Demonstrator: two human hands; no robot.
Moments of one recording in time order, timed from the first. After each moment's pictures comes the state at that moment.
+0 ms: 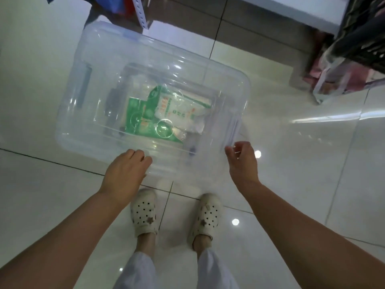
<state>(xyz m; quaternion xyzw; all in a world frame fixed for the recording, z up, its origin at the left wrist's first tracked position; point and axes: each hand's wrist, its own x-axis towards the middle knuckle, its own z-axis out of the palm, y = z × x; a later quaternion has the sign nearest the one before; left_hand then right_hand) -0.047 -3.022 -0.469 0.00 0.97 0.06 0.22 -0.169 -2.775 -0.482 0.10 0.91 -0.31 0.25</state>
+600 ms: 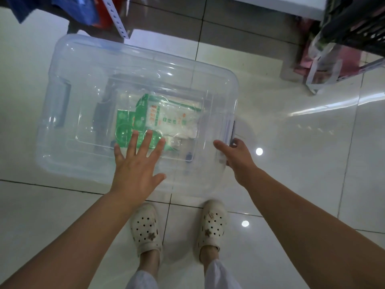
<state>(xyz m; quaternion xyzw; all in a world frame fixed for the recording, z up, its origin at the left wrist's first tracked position) -0.093 -2.995 -0.488 -0.06 0.96 0.09 0.27 -0.199 -2.771 -0.508 0.31 0.71 -0.51 0.37</state>
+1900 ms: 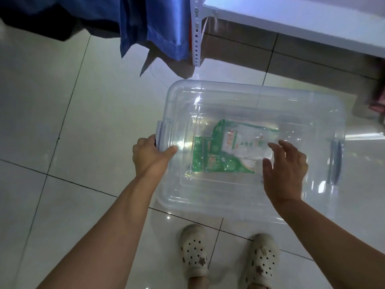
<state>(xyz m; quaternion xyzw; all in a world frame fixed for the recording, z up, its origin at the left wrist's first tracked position) -0.140 -3.181 -0.504 -0.48 0.80 0.34 0.14 -0.215 -2.909 -0.501 -0.07 0.98 -0.15 0.08</state>
